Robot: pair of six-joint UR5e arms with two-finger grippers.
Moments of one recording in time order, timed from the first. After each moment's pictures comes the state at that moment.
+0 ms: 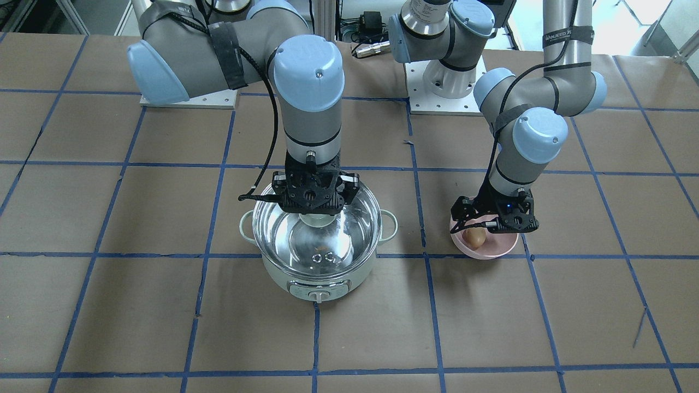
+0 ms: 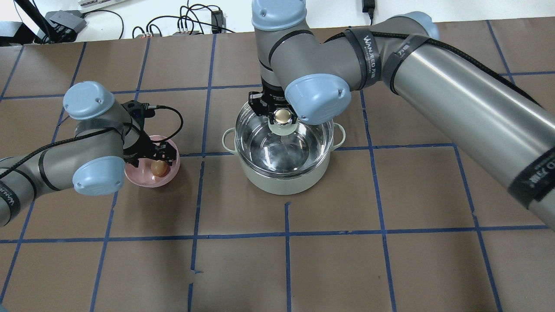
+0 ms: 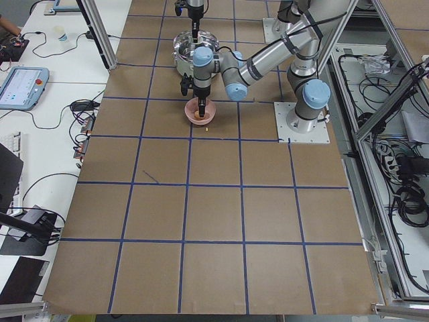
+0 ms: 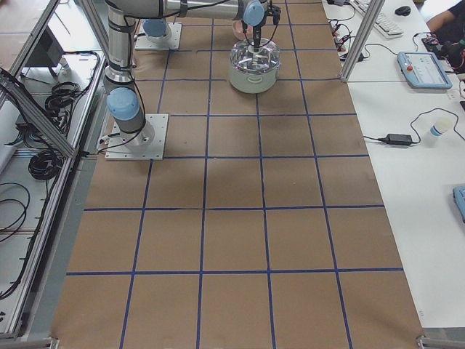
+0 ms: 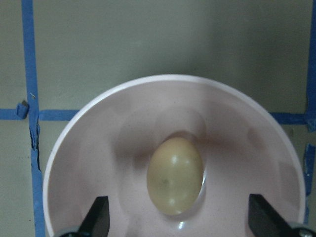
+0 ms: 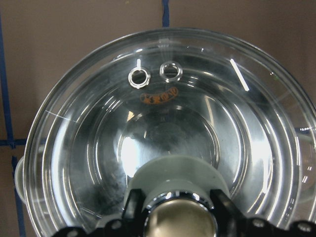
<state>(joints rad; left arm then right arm) -1.37 -1.78 -2.11 -0.78 1.61 0.18 1.96 -1.23 1.46 -1.87 -1.57 0.43</state>
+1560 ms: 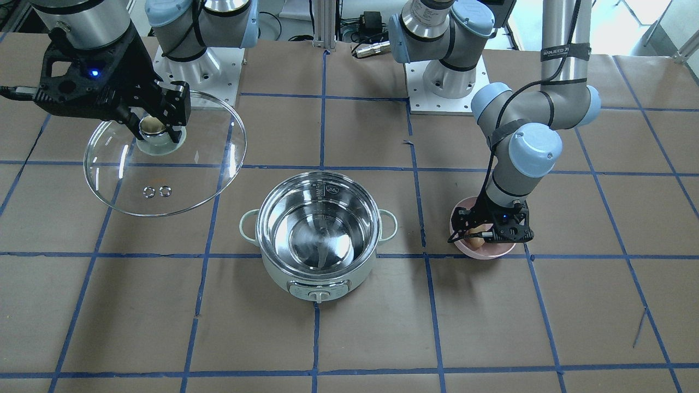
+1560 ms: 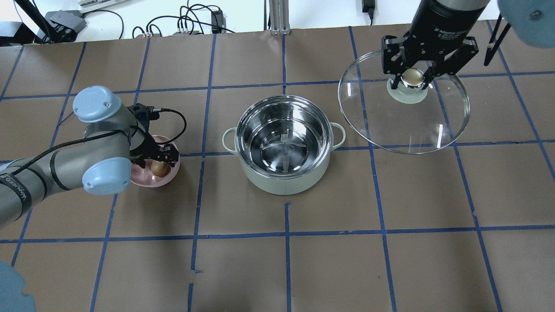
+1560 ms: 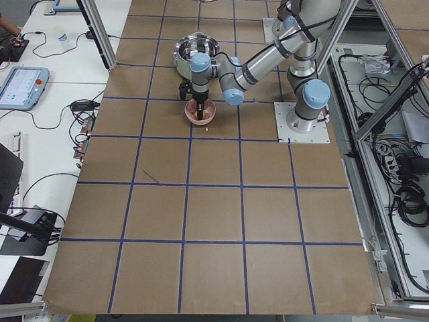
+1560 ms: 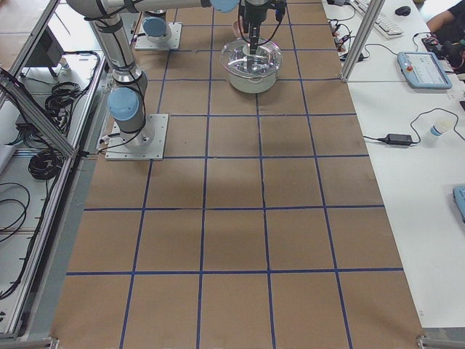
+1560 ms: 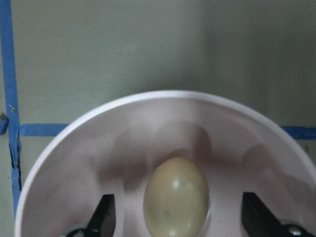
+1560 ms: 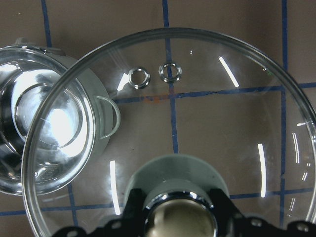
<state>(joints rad) -1.37 -1.84 -2.11 -0.72 1.60 0.18 1.58 -1.55 1.46 -1.49 -1.56 0.08</state>
